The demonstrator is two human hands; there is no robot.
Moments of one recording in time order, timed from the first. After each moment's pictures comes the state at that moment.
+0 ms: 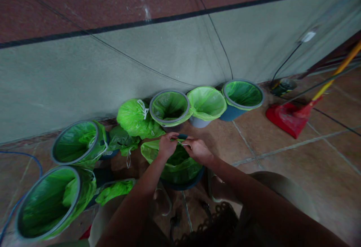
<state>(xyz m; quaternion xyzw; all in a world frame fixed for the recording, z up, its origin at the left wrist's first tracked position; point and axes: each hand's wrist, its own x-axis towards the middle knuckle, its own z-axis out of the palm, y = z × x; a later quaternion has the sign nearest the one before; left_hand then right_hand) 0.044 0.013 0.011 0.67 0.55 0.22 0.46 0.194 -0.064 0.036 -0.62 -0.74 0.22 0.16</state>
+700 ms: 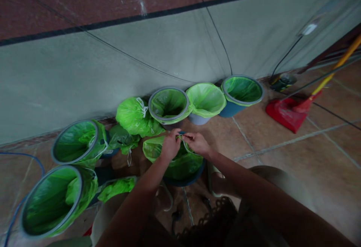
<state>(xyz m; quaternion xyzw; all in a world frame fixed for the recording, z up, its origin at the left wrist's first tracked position) 0.048 -0.002 0.019 0.78 0.47 0.21 0.36 0.197 -0.055 0.027 -0.65 -0.53 0.42 0.34</state>
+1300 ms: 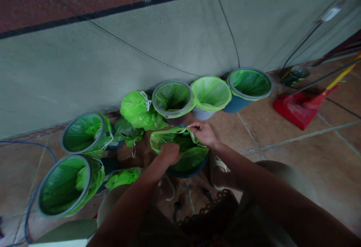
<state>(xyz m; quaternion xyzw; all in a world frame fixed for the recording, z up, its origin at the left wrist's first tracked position) 0.016 -0.035 0.043 0.86 0.43 -0.16 0.24 0.205 -0.049 0.018 -0.68 -0.44 0.41 0.42</state>
